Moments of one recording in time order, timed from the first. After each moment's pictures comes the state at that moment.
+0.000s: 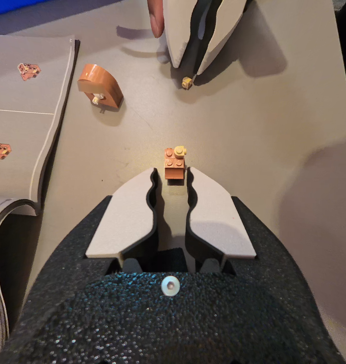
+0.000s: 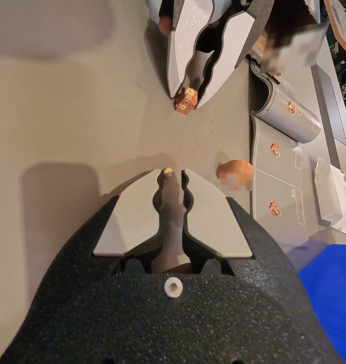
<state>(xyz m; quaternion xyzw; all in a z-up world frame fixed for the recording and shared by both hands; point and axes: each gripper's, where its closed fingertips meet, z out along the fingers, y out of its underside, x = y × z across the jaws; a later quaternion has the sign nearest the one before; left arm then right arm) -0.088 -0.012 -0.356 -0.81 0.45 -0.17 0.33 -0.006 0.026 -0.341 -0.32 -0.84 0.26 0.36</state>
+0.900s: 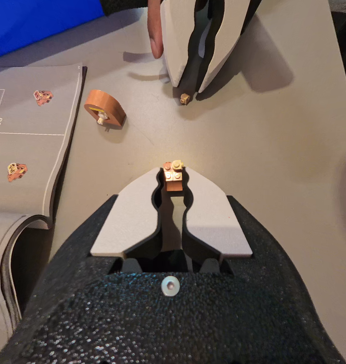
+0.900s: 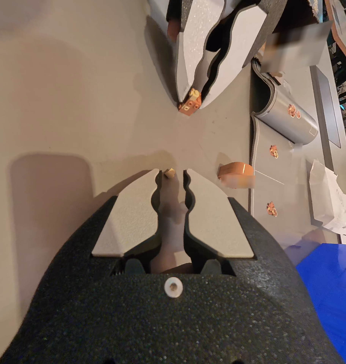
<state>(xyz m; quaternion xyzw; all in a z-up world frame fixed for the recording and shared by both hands) -0.078 -0.007 -0.348 -0.80 0.46 -0.15 0.35 -0.005 0.022 -0.342 -0.31 -0.85 0.24 0.36</state>
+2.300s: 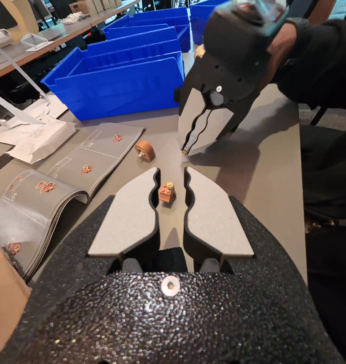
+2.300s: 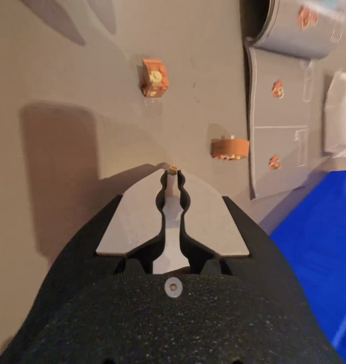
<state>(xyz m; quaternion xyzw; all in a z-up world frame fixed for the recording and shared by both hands) -0.079 -0.039 -0.265 -0.77 0.31 -0.12 0.54 -0.017 0.031 -0.343 -0.50 -0.81 0.09 0.29</state>
